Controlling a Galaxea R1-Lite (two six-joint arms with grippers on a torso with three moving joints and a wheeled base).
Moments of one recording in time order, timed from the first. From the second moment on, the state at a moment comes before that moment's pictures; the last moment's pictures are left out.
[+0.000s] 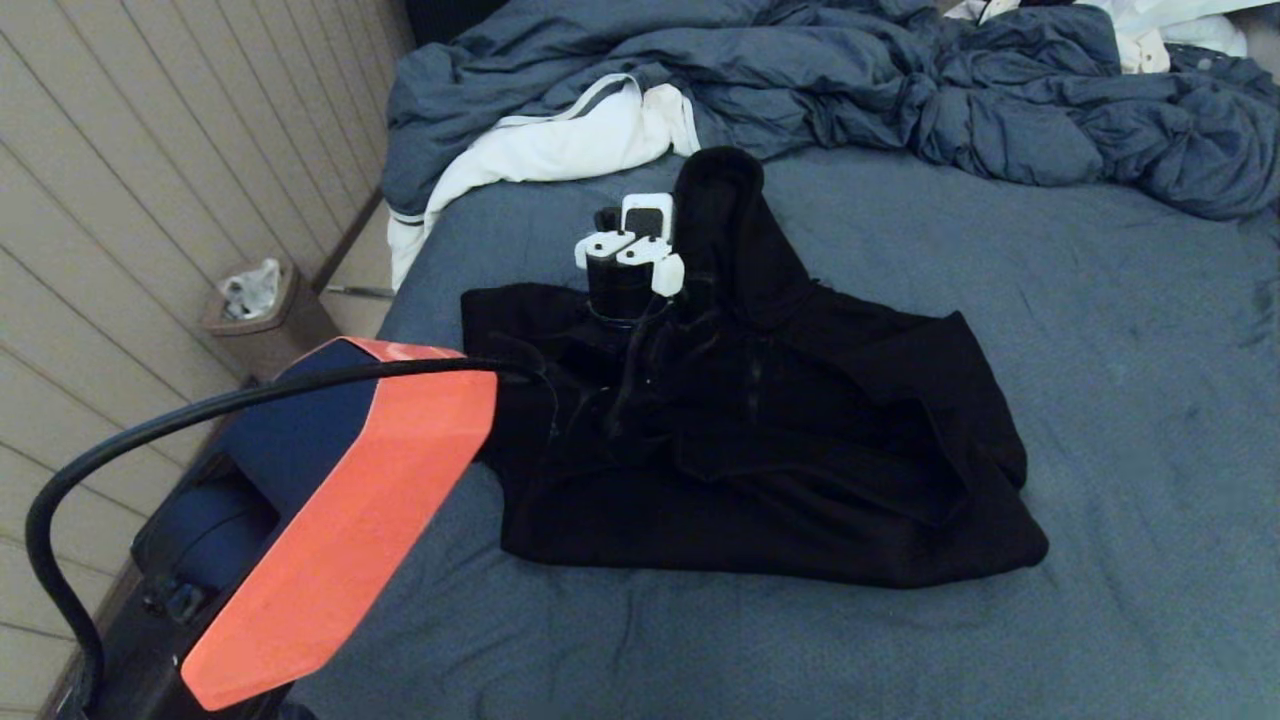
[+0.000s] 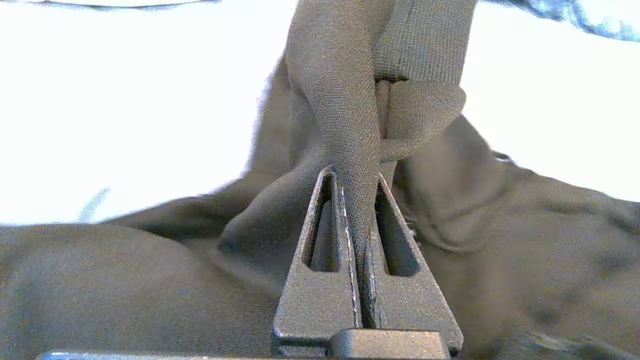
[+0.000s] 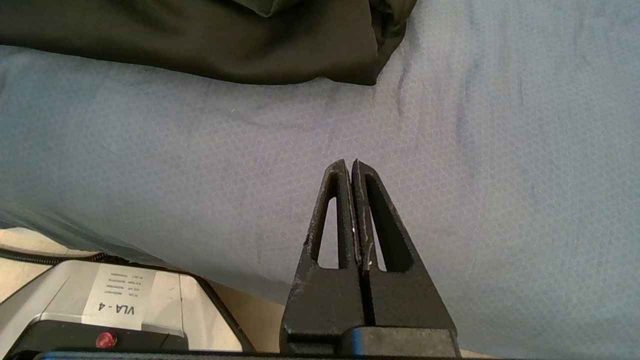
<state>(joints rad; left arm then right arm) -0.75 2.43 -1.92 -0.71 0.40 -0.02 0.01 0.00 -0.07 0.17 0.04 -0.07</state>
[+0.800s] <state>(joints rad) -0.85 2.50 -1.91 -0.74 0.44 -0.01 0.01 0.00 -0.07 0.17 0.04 -0.07</state>
